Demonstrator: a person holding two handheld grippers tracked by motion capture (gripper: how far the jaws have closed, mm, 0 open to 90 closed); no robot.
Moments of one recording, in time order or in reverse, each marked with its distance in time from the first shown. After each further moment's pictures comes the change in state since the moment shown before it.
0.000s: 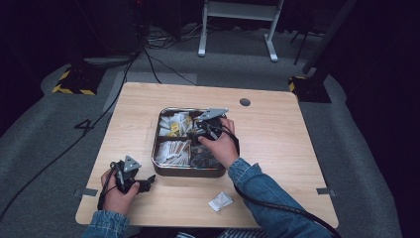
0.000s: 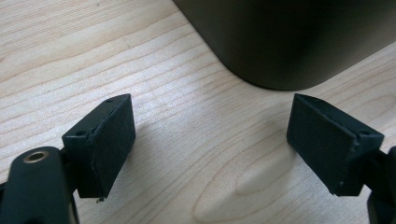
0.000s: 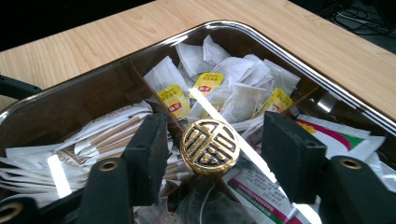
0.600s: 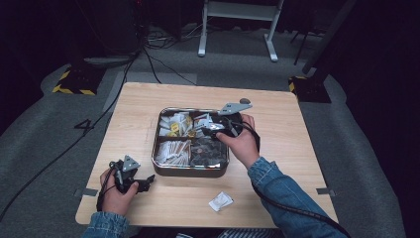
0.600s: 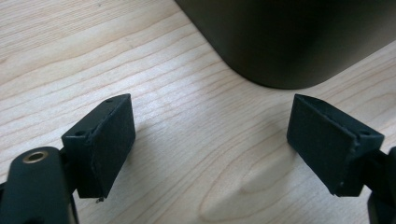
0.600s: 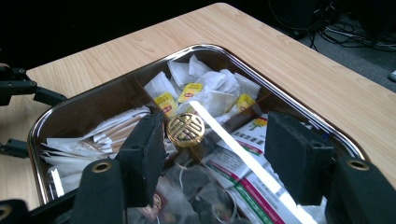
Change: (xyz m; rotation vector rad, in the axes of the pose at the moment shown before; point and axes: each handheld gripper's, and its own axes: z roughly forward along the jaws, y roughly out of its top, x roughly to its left) left arm 0.004 -0.001 -0.001 -0.002 -0.008 0.004; right arm -0.018 0.003 -0.063 -0.052 -0.005 0.012
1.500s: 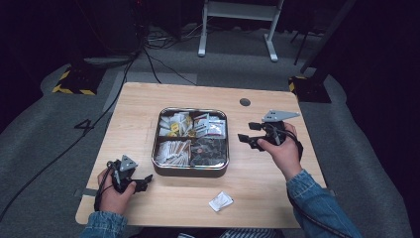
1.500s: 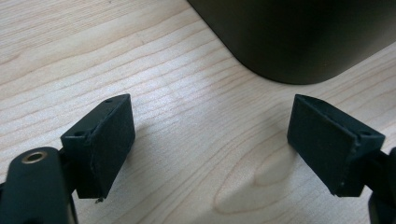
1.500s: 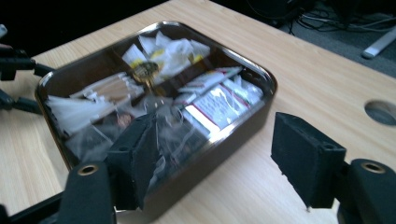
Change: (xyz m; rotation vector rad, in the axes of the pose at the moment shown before) left arm 0.006 -0.001 -0.002 0.001 0.001 0.000; right arm -0.039 -0.055 -0.095 -0.008 -0.042 0.090
